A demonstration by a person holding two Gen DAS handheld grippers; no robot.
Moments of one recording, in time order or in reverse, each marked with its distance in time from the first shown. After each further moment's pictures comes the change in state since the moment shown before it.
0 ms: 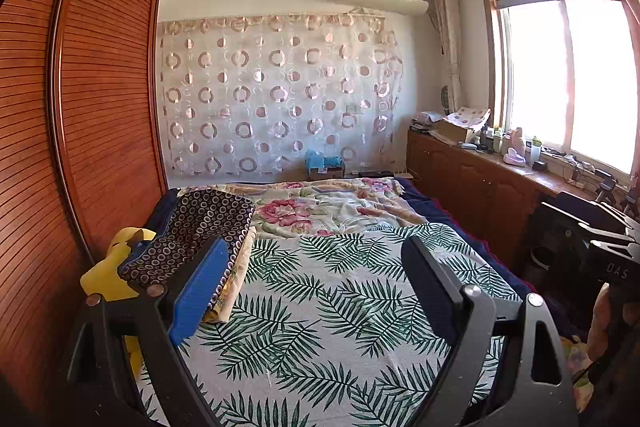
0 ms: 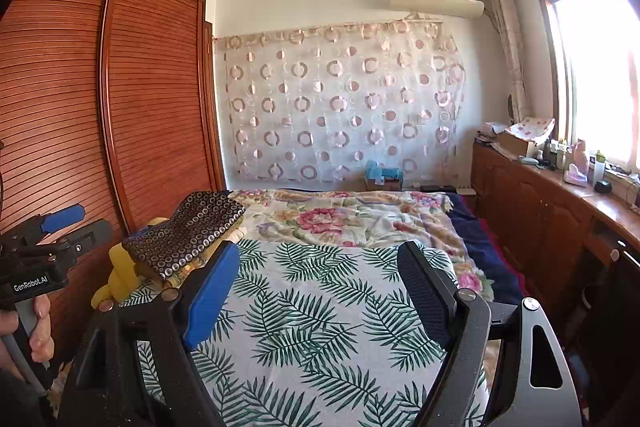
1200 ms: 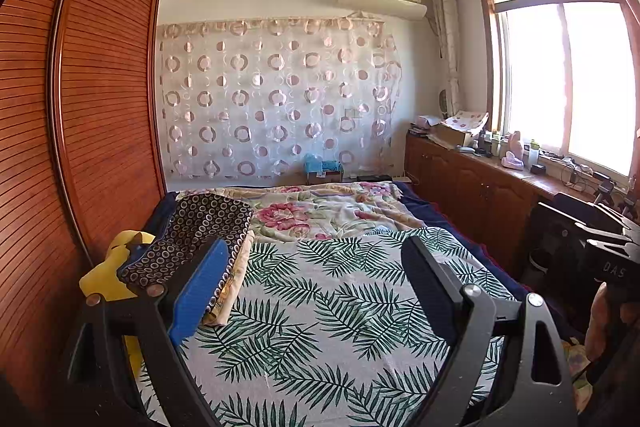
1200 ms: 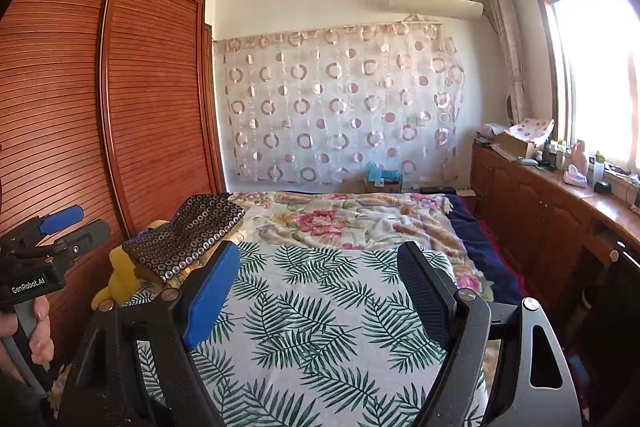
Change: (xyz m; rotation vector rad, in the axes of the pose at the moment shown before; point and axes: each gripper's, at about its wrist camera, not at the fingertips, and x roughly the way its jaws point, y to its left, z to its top) left arm -0.002 0.003 0.004 0.000 -0.011 -0.003; right arm 0.002 -0.002 0.001 0.001 -0.007 -0.001
